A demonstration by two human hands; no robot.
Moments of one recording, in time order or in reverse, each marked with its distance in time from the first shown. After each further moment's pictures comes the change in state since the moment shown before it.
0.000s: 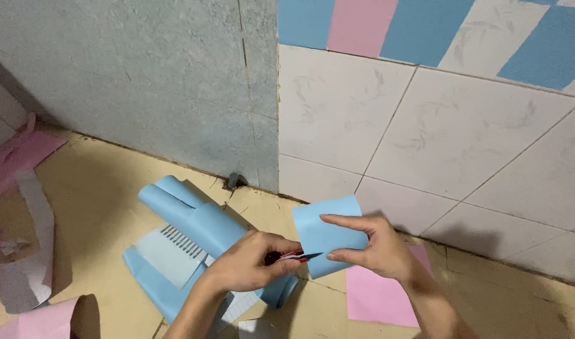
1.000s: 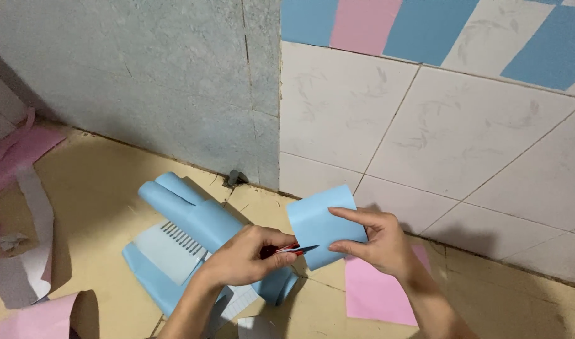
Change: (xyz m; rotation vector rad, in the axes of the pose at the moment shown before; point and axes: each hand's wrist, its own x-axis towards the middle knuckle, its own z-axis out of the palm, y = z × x) left_hand -0.002 -0.009 -0.003 -0.090 0.049 0.028; right_hand -0.002 0.012 0.007 0.202 0.161 0.082
